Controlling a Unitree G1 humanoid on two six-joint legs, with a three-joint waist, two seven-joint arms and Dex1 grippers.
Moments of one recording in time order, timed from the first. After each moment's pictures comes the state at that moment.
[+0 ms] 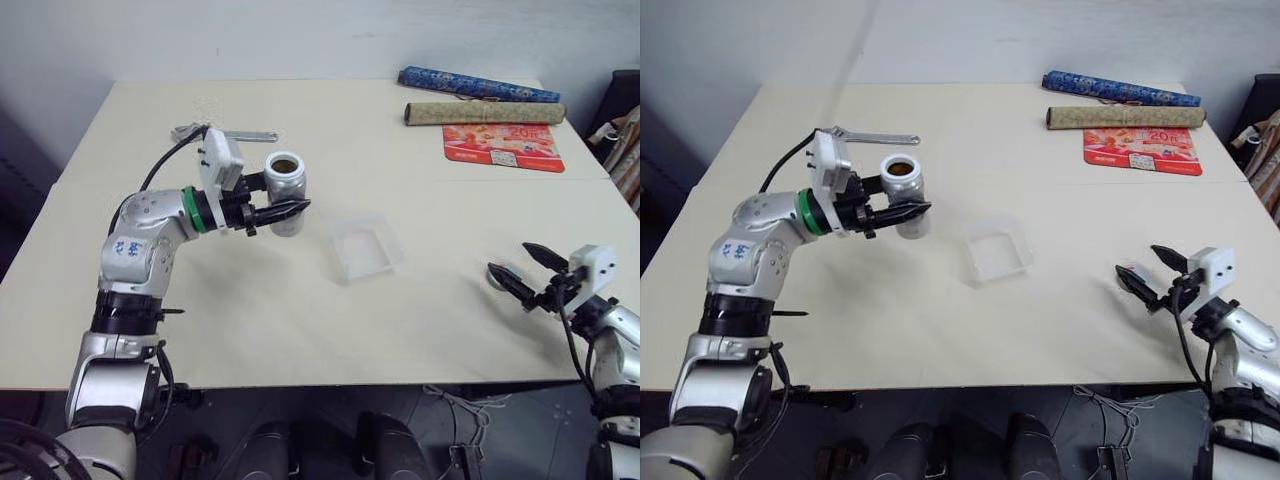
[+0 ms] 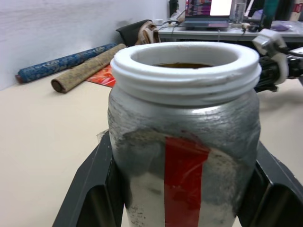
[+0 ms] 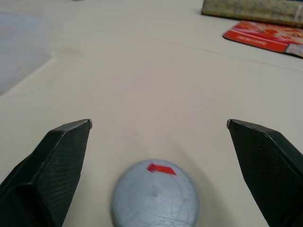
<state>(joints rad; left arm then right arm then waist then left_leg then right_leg) -0.81 0.53 0.01 0.21 -0.41 0.34 -0.98 -0.28 -0.69 -0.38 0.55 0.49 -0.11 1.06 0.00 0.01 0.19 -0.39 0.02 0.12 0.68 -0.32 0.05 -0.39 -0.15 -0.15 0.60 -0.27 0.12</state>
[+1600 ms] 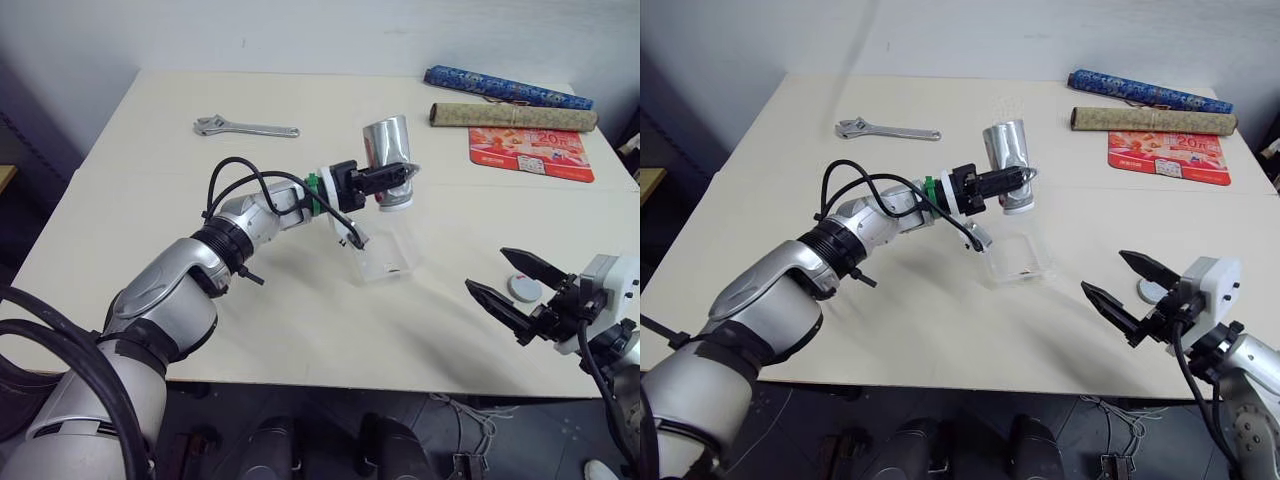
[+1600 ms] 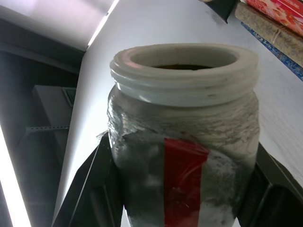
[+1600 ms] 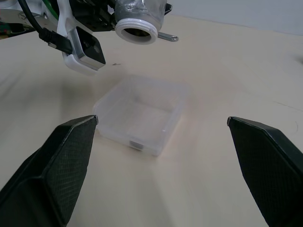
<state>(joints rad) -1.33 0.37 -0.93 0.88 1.50 -0.25 0.94 0.17 -0.65 -0.48 -0.43 0.73 0.33 0.80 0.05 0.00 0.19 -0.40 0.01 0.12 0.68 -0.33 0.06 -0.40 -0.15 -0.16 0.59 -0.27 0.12</state>
